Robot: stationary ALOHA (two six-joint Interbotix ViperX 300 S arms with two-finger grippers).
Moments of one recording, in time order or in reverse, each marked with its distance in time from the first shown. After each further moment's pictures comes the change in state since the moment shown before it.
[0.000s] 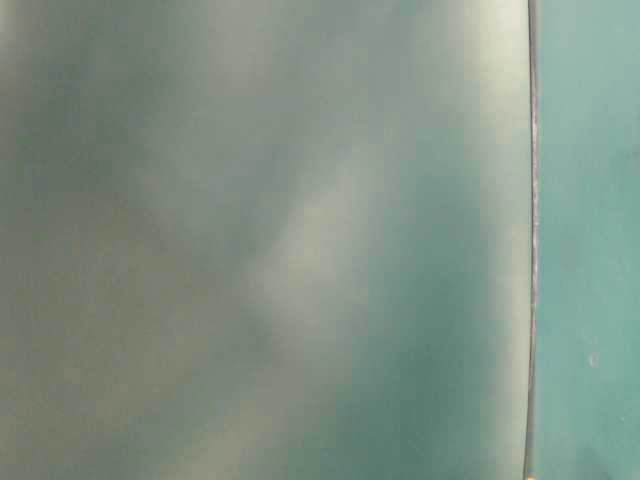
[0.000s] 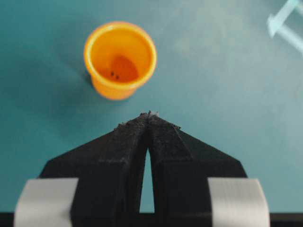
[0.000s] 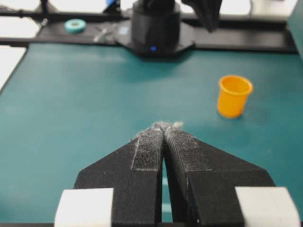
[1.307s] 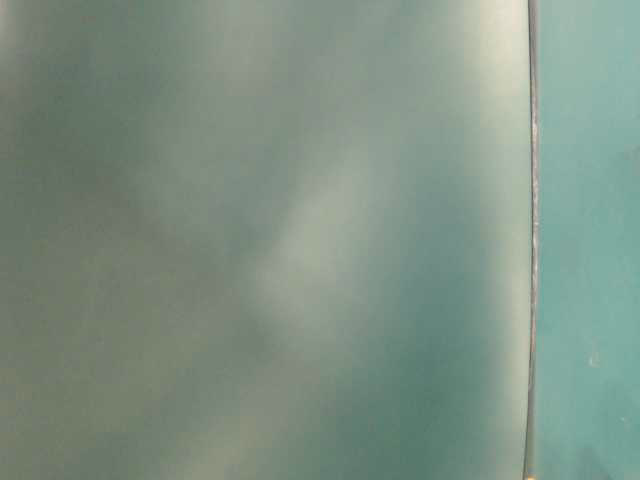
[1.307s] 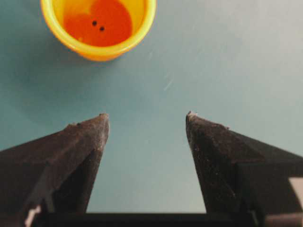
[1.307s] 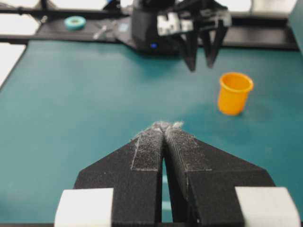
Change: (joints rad) left arm -0.058 0.397 0.006 0.003 -0.169 -0.072; right arm -0.002 0.009 0.000 0.000 0.000 0.000
